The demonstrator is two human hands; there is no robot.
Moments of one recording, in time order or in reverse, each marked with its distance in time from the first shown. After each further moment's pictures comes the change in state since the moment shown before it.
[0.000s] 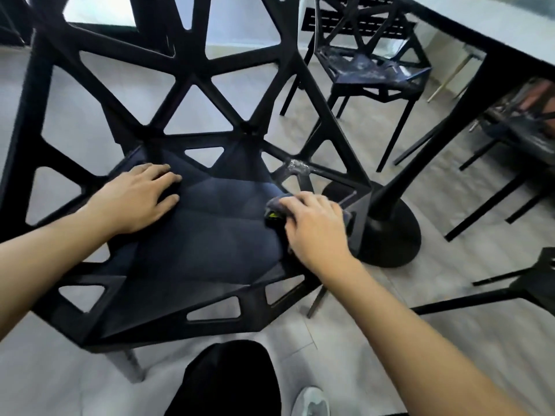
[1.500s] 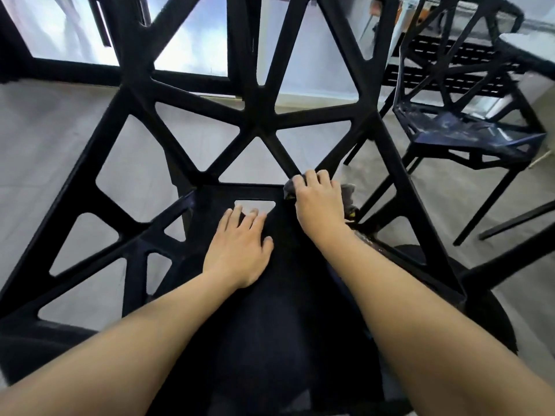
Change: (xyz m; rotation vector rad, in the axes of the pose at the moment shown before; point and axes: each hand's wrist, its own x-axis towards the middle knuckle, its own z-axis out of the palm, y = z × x) left_hand 0.082 0.090 0.041 -0.115 0.142 -0.316; right_hand 0.220 -0.022 0.102 -0.220 0.091 -0.309
